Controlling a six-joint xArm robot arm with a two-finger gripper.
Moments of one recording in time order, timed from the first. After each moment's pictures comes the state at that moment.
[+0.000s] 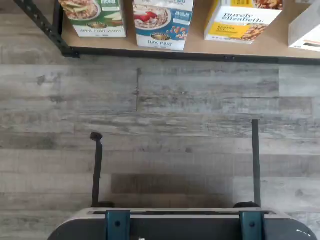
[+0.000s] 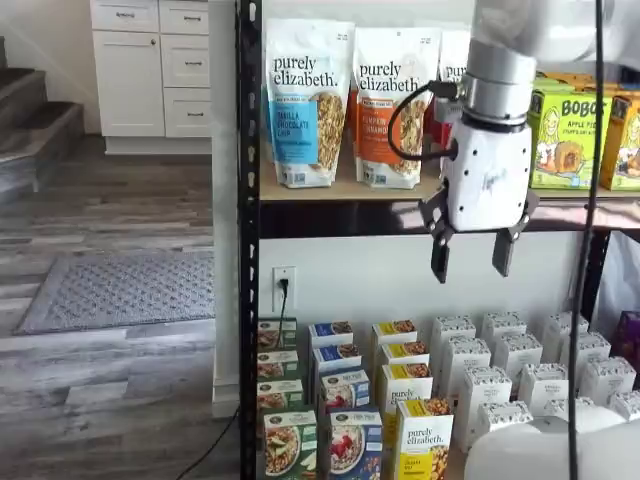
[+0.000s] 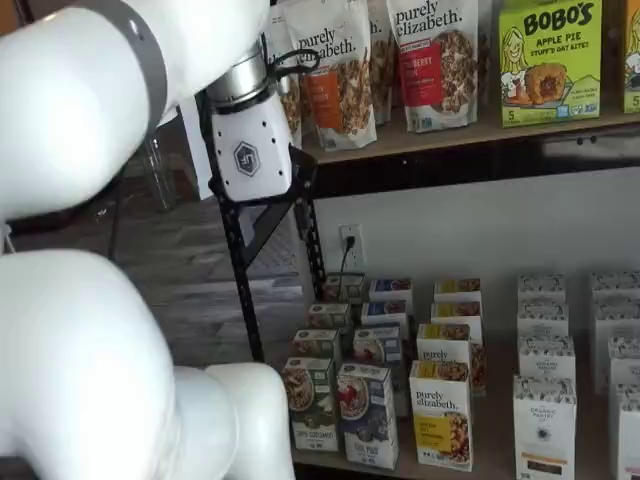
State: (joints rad) arm 0.10 -0.93 -0.75 -0.02 1.62 0.11
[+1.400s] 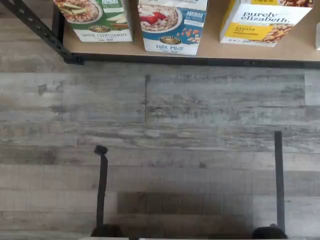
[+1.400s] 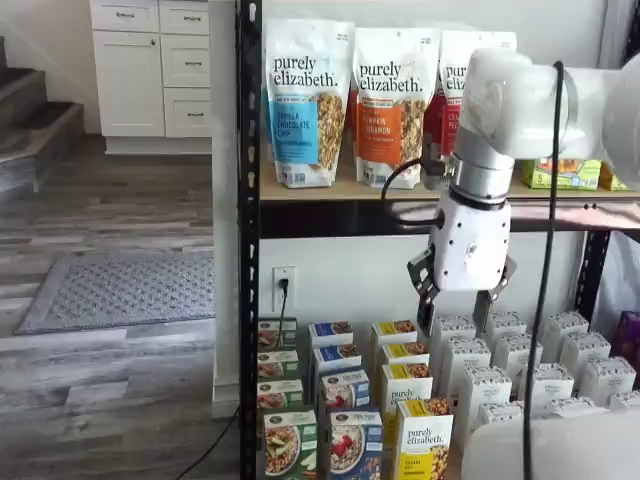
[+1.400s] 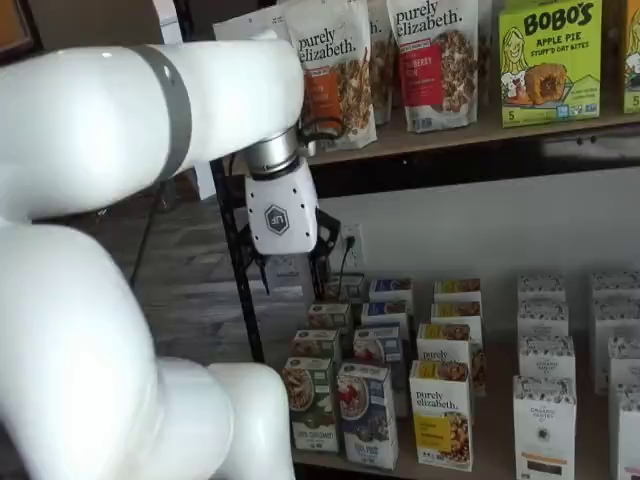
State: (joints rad) arm 0.02 -0.88 -0.53 0.03 1.34 0.02
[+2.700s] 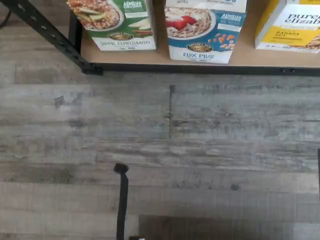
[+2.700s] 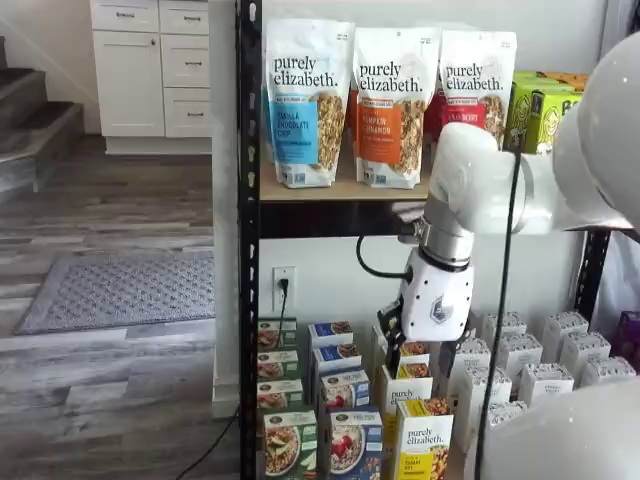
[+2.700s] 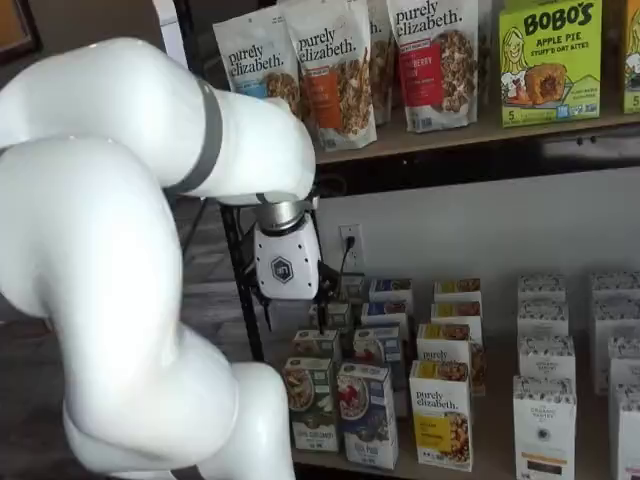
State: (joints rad) arm 0.08 -0.70 -0.38 0.09 1.01 0.05
